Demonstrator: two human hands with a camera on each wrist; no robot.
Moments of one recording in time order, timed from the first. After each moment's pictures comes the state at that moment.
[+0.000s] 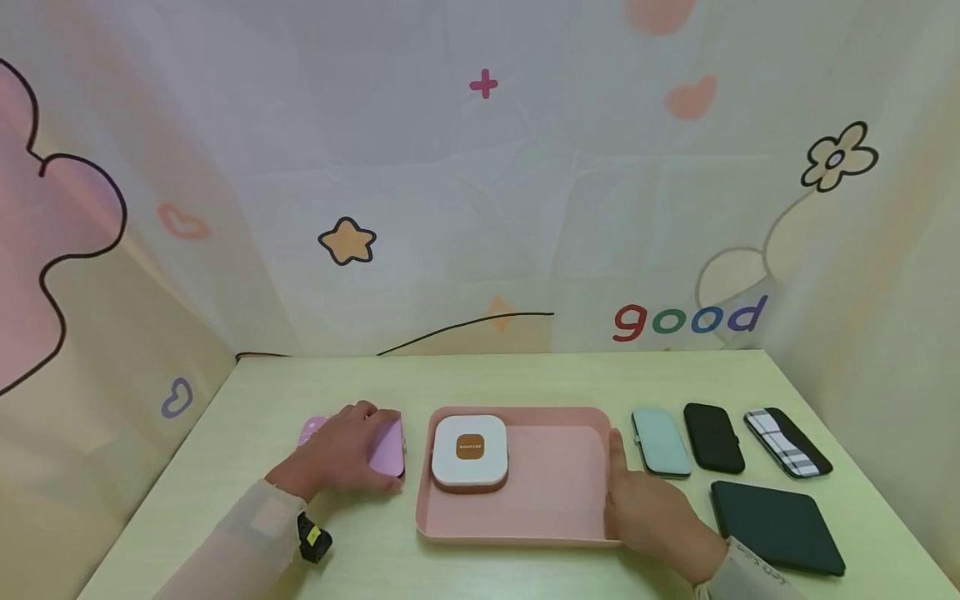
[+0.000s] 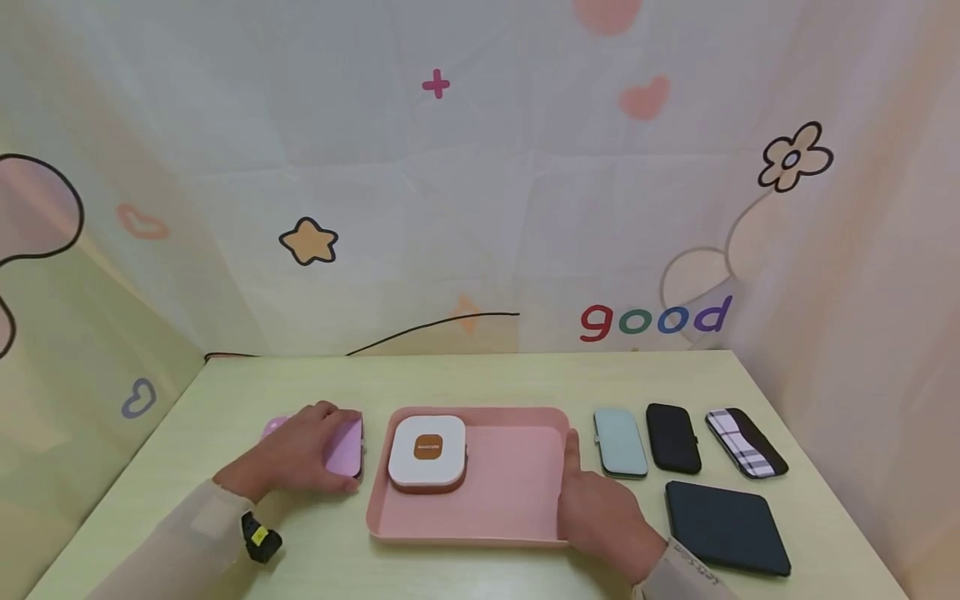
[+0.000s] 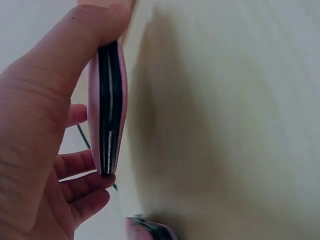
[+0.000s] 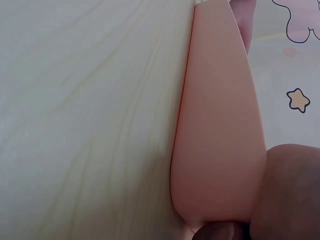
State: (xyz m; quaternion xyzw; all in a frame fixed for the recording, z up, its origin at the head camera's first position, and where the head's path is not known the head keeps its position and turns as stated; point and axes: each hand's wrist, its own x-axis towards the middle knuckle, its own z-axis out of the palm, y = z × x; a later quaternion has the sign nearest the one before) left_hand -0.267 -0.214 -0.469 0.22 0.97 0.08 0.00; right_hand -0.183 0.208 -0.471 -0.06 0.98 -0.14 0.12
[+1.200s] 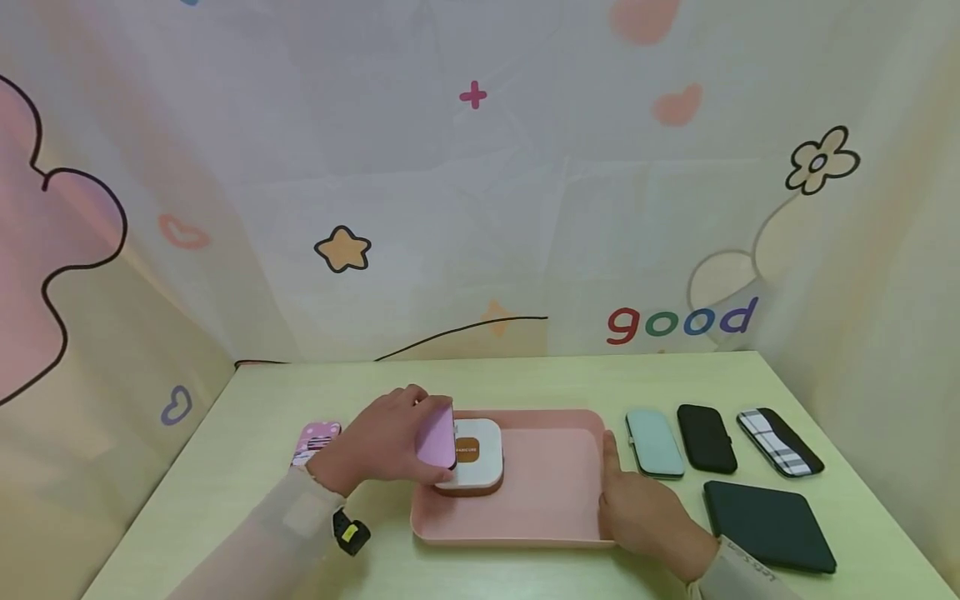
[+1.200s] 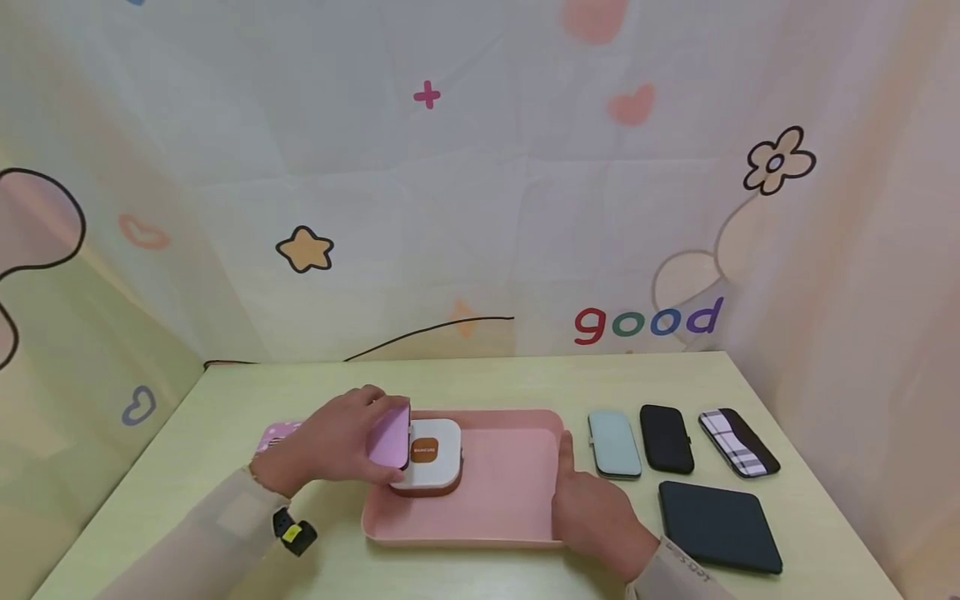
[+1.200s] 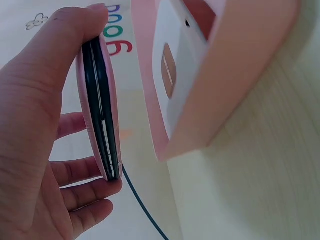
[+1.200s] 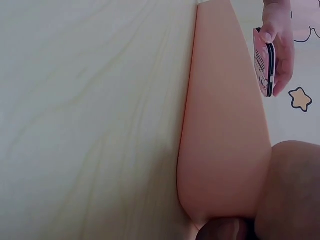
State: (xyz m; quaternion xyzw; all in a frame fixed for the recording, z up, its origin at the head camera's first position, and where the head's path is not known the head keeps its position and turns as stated) left_hand -0.257 -0.140 -0.416 0.30 0.95 0.08 -0.04; right_hand -0.181 0.210 -0.471 -0.07 0.98 -0.16 0.10
